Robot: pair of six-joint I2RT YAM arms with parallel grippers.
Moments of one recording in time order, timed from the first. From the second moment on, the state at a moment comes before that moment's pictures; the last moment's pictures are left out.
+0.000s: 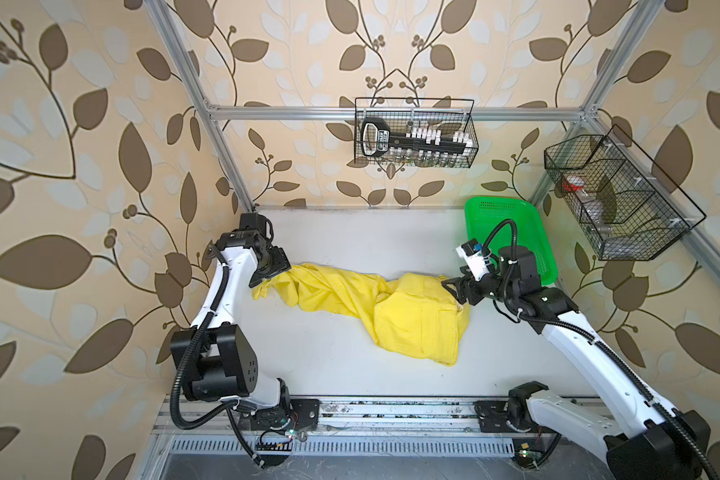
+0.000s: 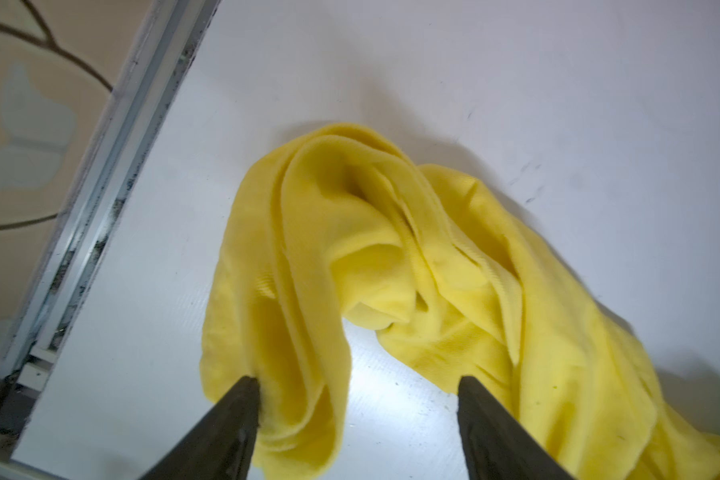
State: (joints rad) left arm 0.15 1.47 1.36 -1.05 0.01 -0.42; right arm 0.24 1.07 0.89 -0.50 -0.32 -0.10
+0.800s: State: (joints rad) left arm -0.04 1.88 1.41 -0.83 0.10 -0.62; right arm 0.12 1.52 0.76 -0.12 -0.55 0.19
